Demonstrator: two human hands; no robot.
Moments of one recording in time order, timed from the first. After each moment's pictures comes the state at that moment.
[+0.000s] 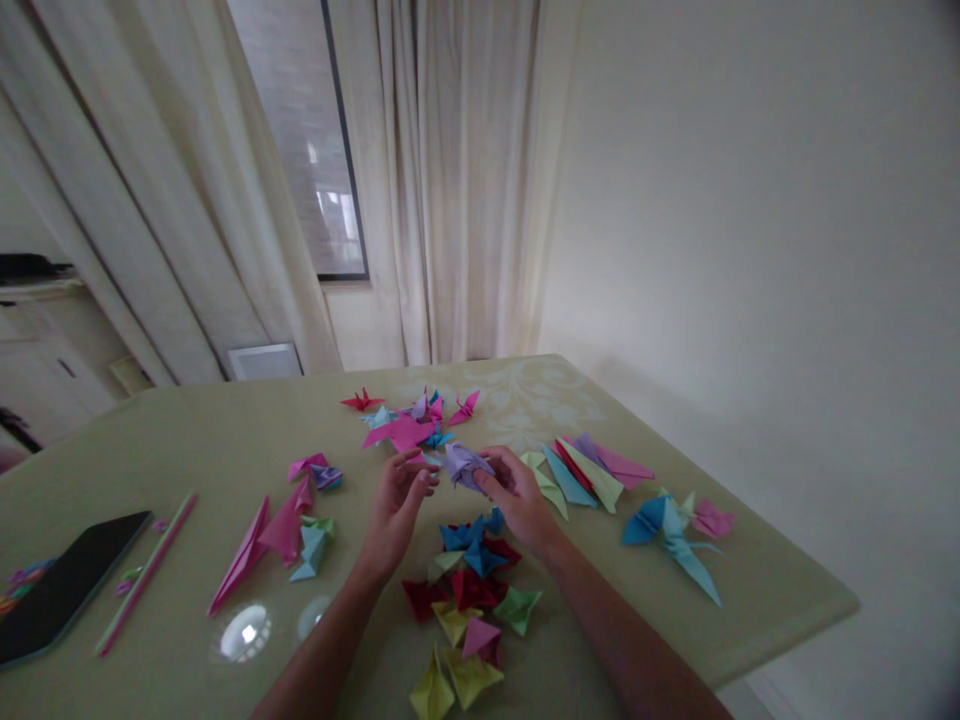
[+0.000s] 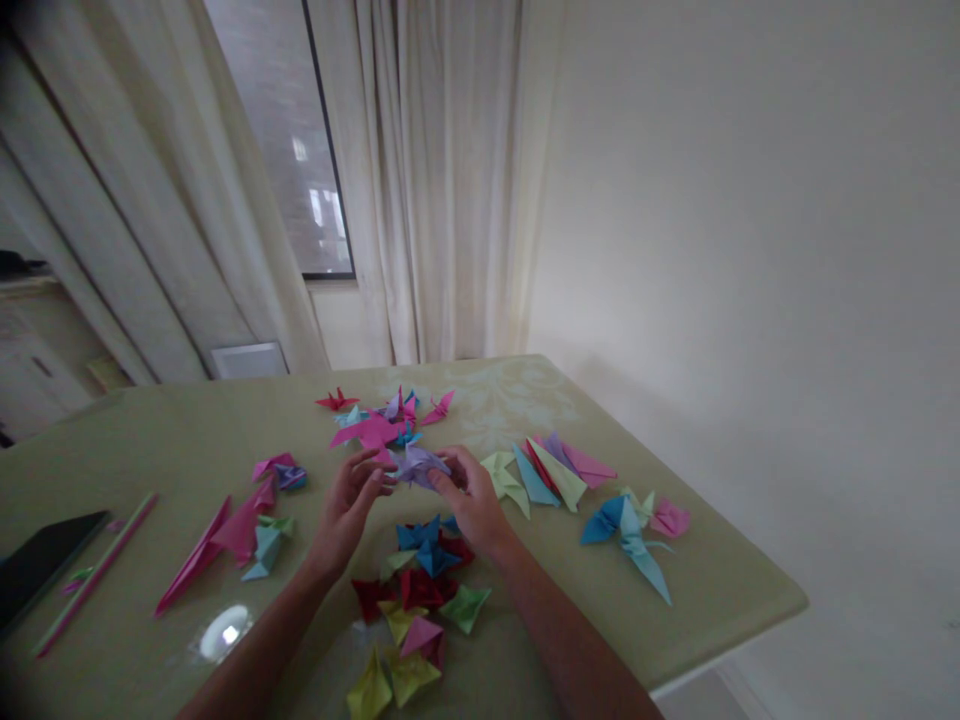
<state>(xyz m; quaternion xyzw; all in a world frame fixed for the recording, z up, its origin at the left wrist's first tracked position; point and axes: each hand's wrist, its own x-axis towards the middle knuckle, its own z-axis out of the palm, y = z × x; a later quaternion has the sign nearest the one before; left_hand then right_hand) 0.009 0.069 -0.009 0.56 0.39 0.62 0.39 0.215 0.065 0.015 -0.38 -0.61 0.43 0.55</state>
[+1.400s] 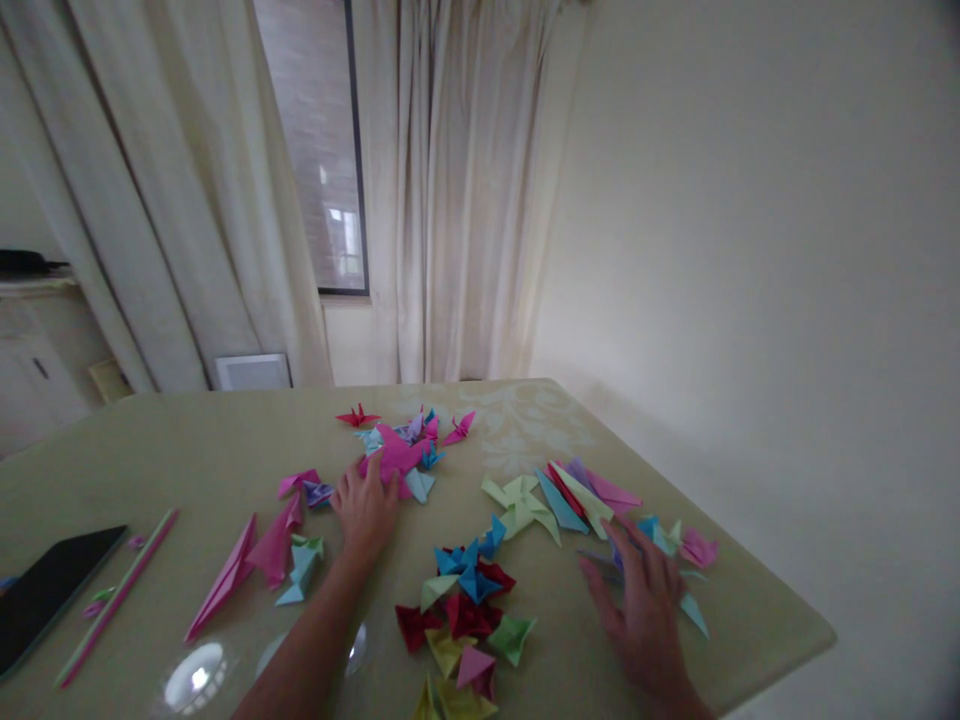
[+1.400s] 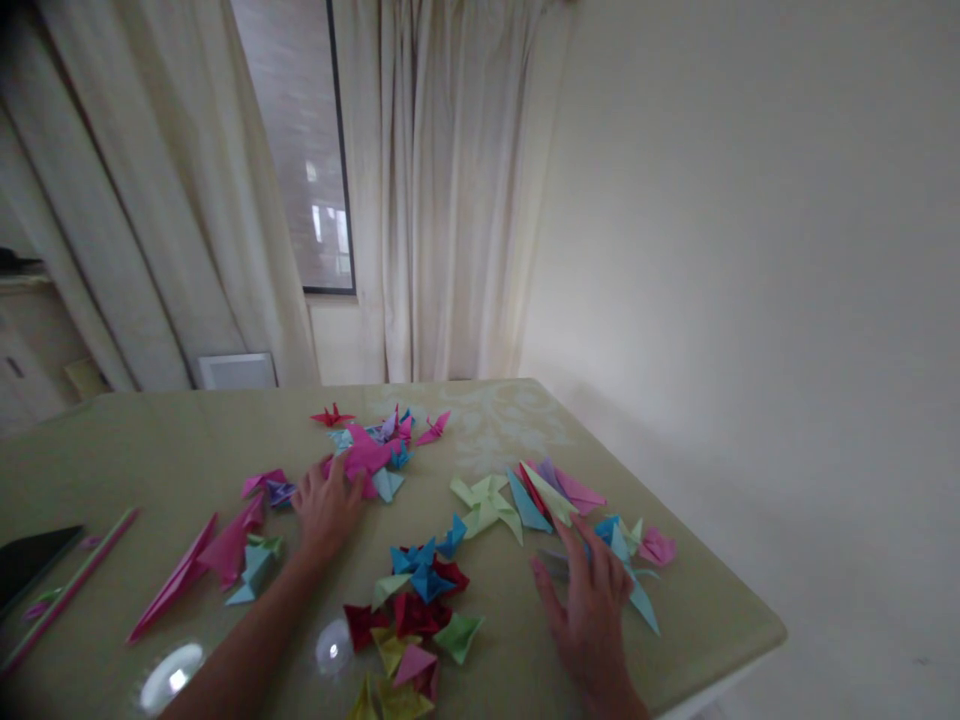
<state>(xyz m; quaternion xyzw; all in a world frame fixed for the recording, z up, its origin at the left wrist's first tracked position) -0.021 0.117 -0.025 0.59 0.73 0.33 -0.08 0.342 -0.037 -0.015 -0.62 -0.64 -0.25 0.38</state>
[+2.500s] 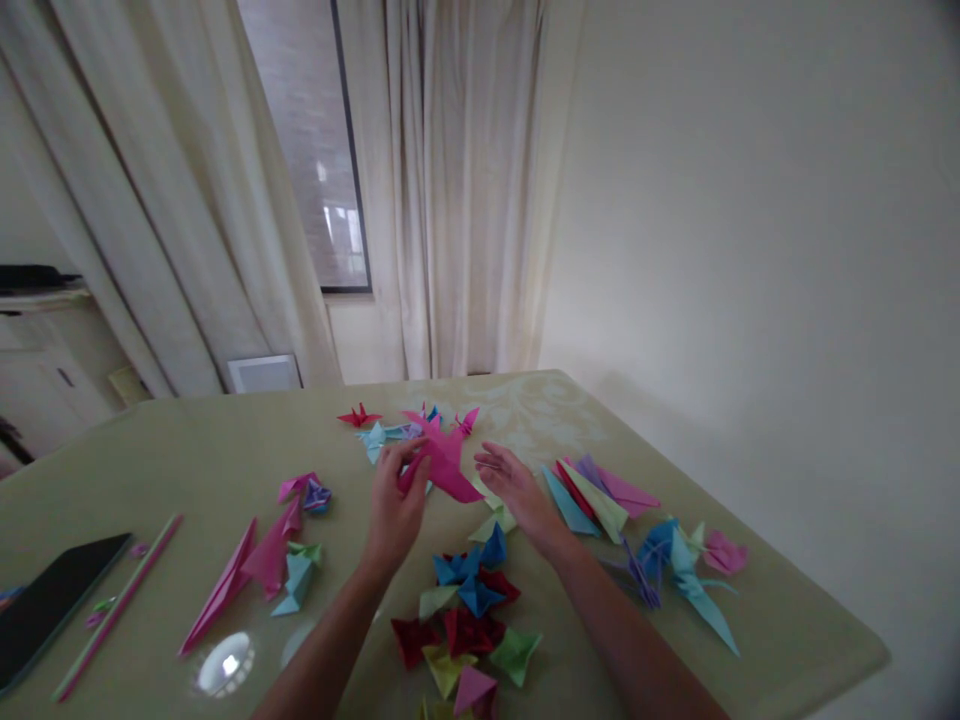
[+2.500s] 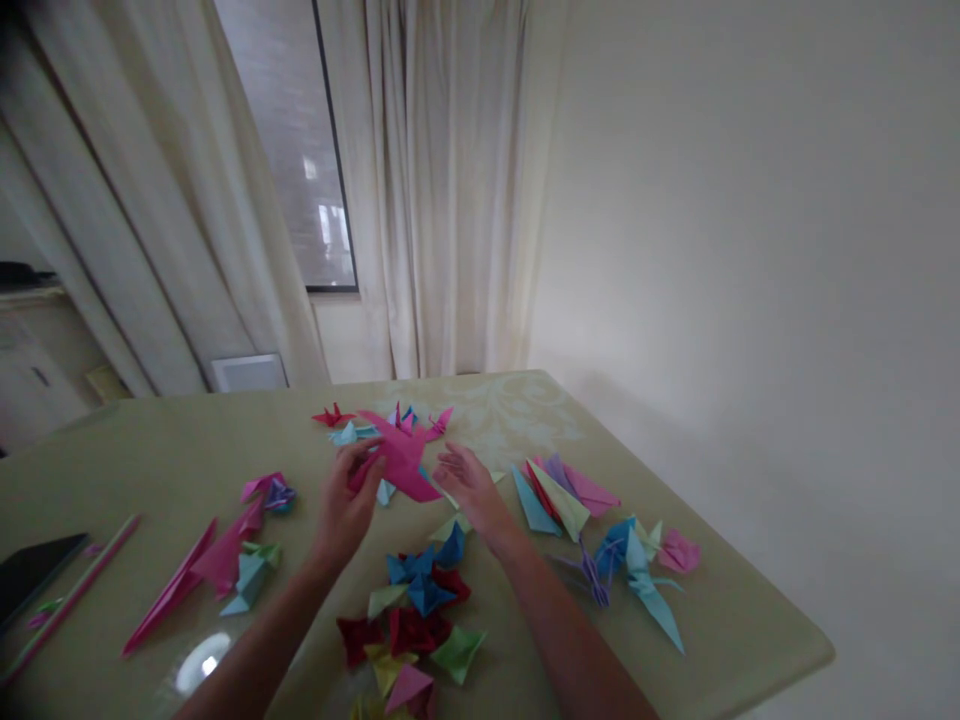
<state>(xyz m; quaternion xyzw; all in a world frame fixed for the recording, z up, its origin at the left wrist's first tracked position) 0.025 0.098 0.033 0.62 0.44 0.64 0.13 0.231 0.105 0.025 -0.40 -0.58 0.46 0.54</state>
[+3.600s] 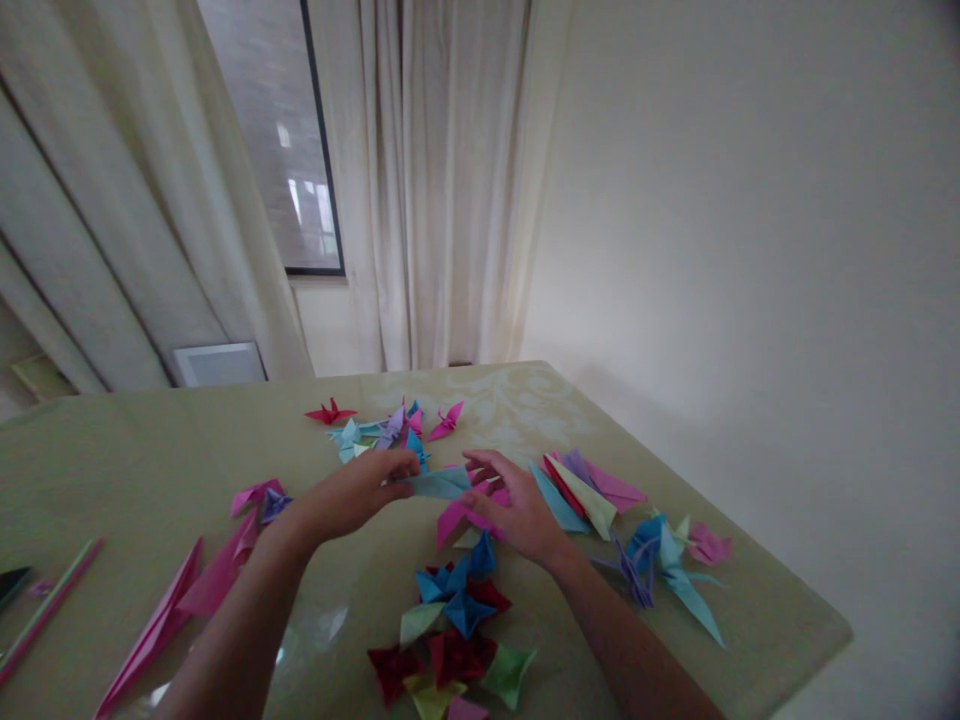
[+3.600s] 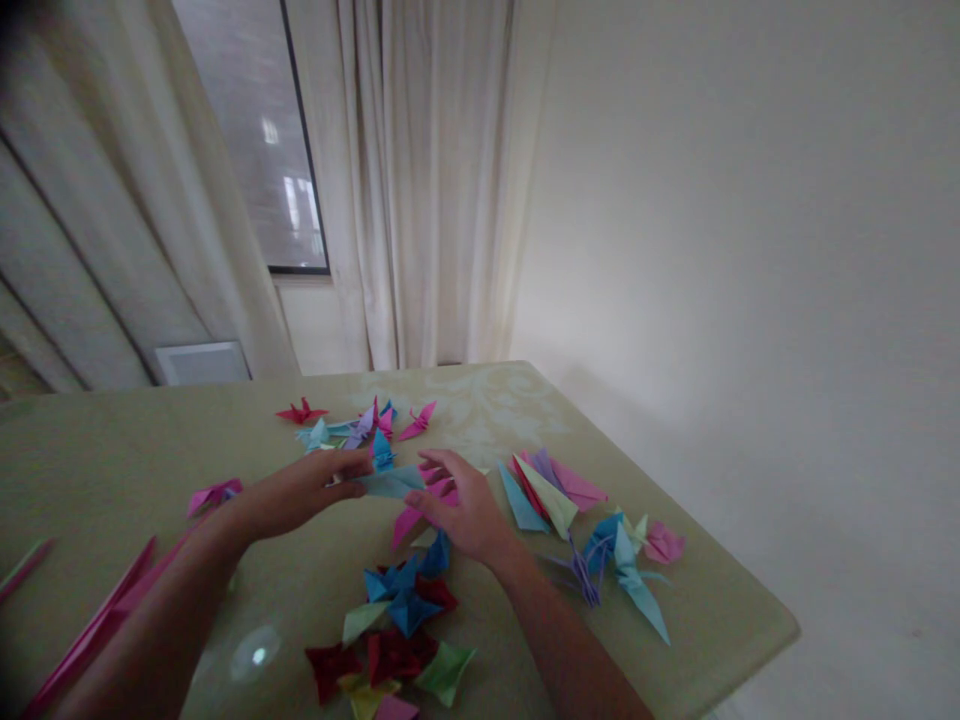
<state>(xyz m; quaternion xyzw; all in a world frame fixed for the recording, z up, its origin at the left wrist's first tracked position) -0.020 0.129 0.096 0.85 0.43 0.13 0.26 0.241 0.085 0.047 -0.45 -0.71 0.30 0.45</state>
